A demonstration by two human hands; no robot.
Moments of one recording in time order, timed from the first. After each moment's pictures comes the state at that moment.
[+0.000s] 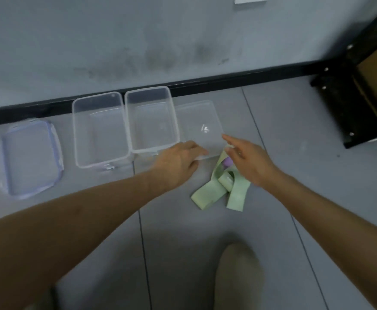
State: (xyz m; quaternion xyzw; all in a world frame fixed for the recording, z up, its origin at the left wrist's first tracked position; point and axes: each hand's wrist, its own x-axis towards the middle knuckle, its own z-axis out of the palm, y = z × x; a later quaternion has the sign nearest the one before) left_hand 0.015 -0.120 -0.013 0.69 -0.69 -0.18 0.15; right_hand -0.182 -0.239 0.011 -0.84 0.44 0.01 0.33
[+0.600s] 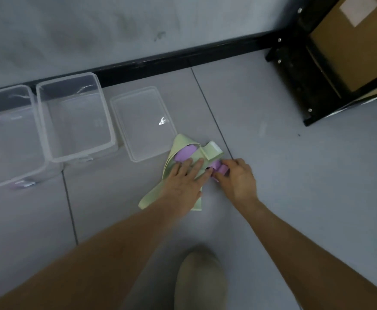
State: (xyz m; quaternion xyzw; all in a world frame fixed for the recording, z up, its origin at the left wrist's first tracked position) left_hand -0.135 -0.171 -0.124 0.65 -0.75 -0.15 -0.05; right_hand -0.295 -0.251 -0.117 -0.72 0.63 -0.03 0.28
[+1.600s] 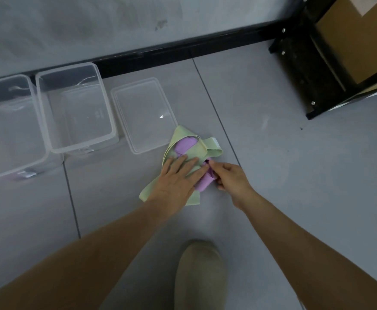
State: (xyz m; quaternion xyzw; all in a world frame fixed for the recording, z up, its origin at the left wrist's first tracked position) left_hand -0.122 -0.149 -0.131 0.66 -0.75 -0.08 0.04; right_hand -0.279 -0.234 -0.097 -0.43 0.66 -0.14 0.60
